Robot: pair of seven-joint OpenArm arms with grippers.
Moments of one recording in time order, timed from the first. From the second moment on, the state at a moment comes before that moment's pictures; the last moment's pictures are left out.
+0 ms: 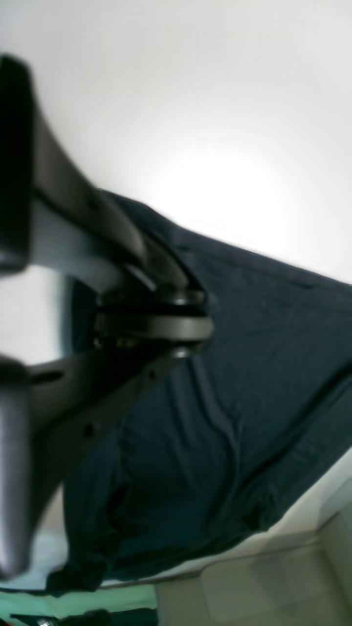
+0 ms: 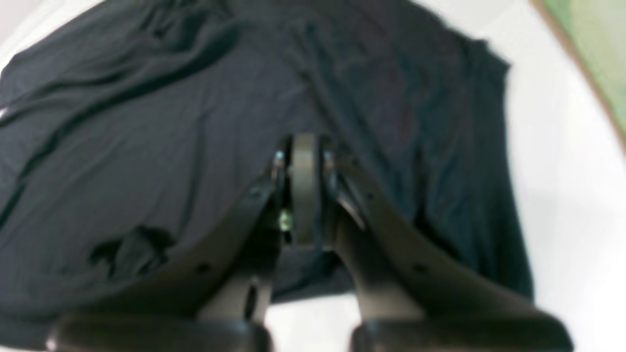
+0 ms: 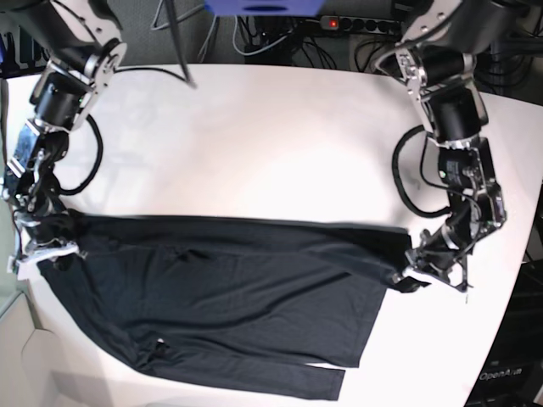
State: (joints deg) left arm -22.8 -7.8 -22.3 64.3 -31.3 -21.2 43.5; right arm 19.0 12.5 35.0 63.0 15.1 23.0 -30.4
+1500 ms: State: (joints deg) left arm -24.6 -9.0 -22.2 57.4 -31.5 -21.4 40.9; right arm 10.5 16.5 24.8 63.9 9.5 23.3 -22.8
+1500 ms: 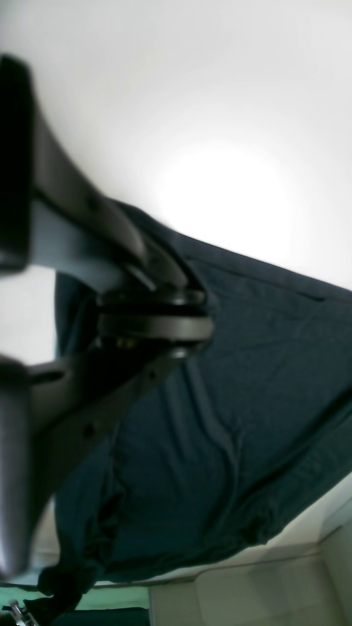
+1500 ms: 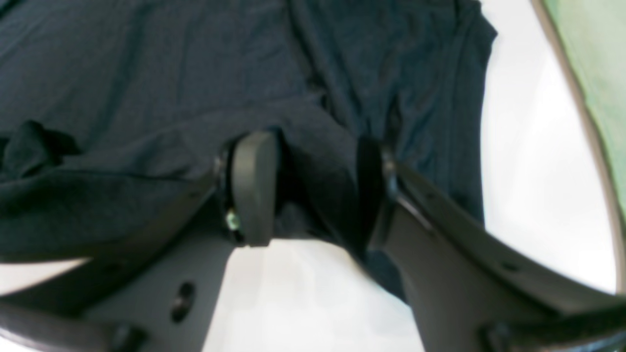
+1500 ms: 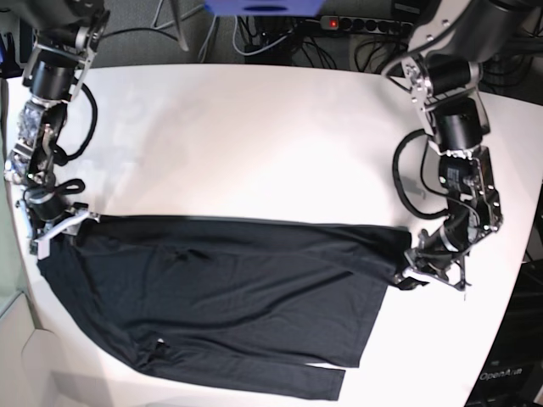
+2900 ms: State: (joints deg) left arm -28.4 -9.0 -22.2 57.6 -31.7 -21.4 40.6; right arm 15.5 17.1 24.7 59.7 2.5 23.5 -23.0
